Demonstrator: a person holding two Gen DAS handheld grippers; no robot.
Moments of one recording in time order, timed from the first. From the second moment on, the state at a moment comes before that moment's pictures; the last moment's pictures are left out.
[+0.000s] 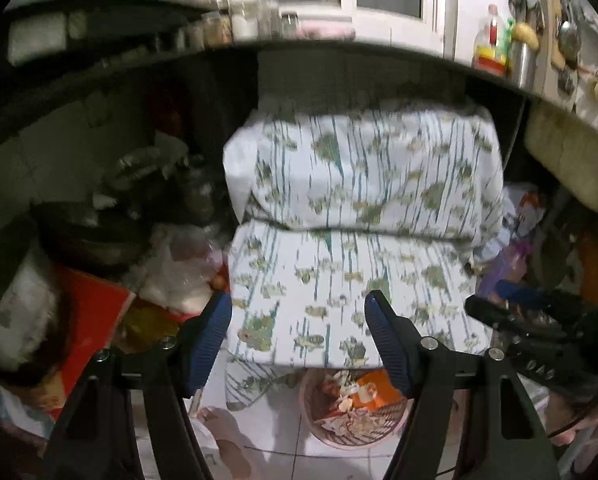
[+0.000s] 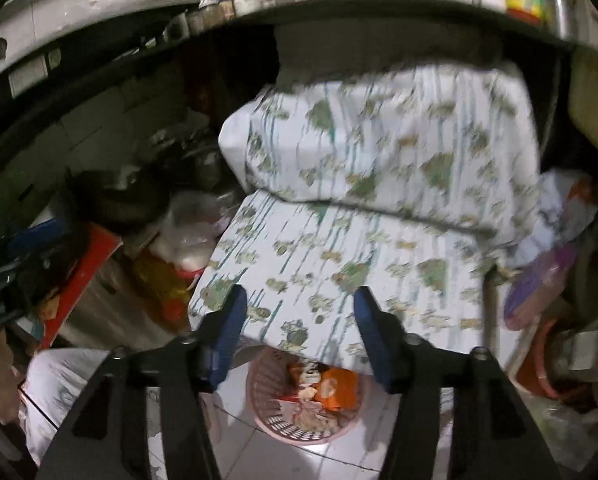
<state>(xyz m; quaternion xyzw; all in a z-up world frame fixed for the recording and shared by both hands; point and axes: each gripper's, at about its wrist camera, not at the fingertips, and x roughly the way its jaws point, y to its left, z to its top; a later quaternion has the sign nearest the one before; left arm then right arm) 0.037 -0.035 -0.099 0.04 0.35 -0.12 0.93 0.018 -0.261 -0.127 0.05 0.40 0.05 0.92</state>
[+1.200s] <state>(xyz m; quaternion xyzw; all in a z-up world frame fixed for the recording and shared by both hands) 0.015 -0.008 0.001 0.00 0.23 -0.02 0.97 -0.025 -0.243 0.010 0.03 0.25 0.02 0.97</state>
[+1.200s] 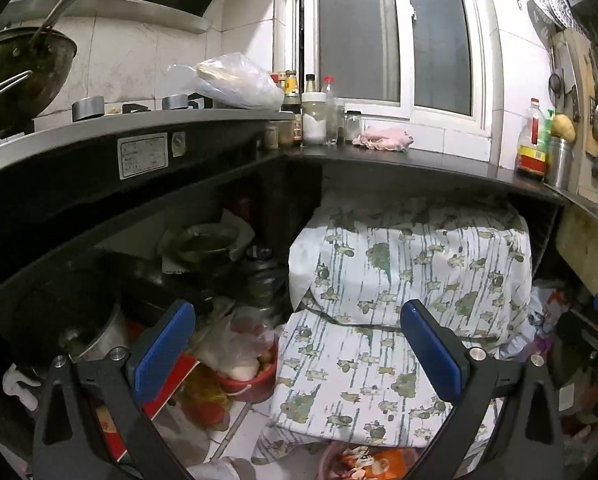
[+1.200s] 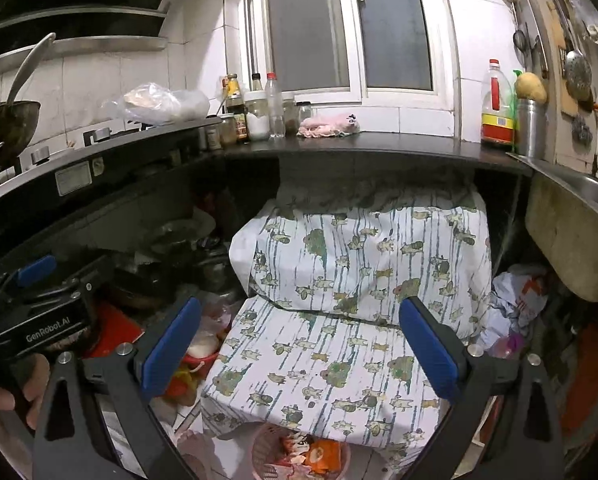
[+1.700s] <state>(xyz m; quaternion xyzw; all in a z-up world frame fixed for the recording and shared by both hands) 0.007 -0.017 0.001 0.02 0.23 -0.04 0.97 -0.019 -0.245 0.001 0.03 0.26 0.00 0.96</state>
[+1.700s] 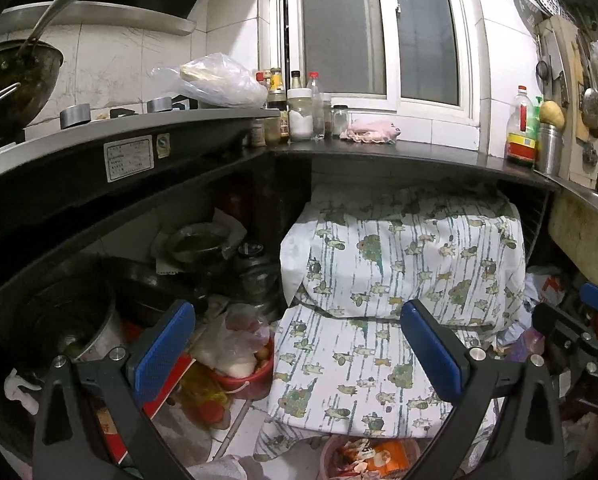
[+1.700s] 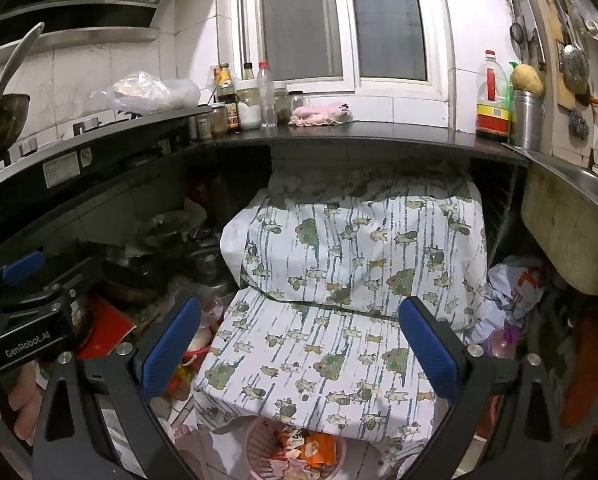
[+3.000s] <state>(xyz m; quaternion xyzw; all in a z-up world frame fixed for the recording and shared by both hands) 0.005 -0.014 0.010 0.00 0.25 -0.06 0.97 -0.038 -0.249 0.014 0.03 0.24 -0.01 0.97</state>
